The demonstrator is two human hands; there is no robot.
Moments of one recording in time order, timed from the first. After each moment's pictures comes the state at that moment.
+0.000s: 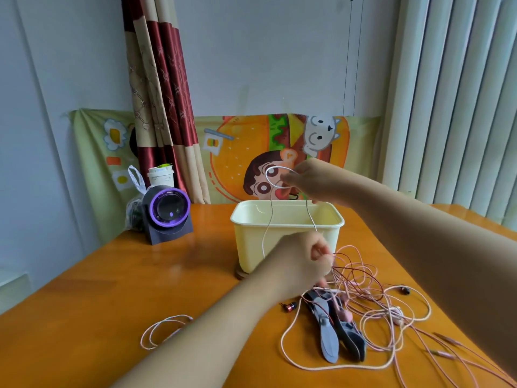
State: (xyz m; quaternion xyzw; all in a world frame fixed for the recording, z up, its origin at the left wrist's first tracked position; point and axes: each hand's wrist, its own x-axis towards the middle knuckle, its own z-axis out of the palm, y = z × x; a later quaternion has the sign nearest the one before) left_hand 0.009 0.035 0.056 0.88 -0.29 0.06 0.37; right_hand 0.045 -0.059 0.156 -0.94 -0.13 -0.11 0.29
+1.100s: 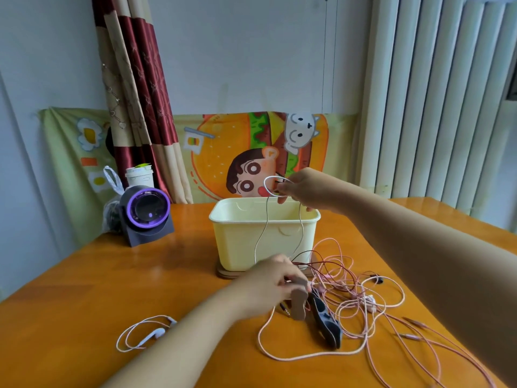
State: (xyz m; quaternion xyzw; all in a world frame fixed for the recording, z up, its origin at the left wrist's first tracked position) left_hand 0.018 0.042 0.019 0.89 -0.33 -0.04 0.31; right_hand 0.052 -0.094 0.135 -0.94 -0.13 -0.08 0.30
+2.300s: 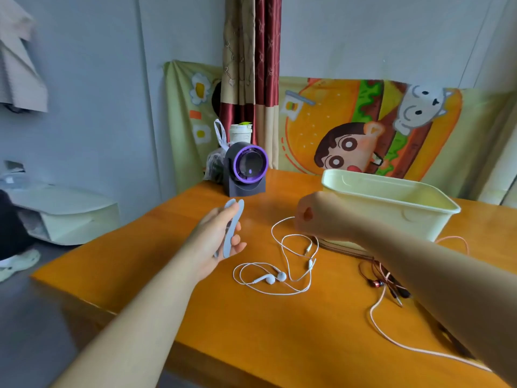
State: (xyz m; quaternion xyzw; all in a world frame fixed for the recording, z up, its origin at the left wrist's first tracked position) left_hand -0.013 0.256 0.002 0.60 0.11 0.08 0.79; right_hand 0.055 0.067 0.053 -0.94 -0.31 -0.06 0.10
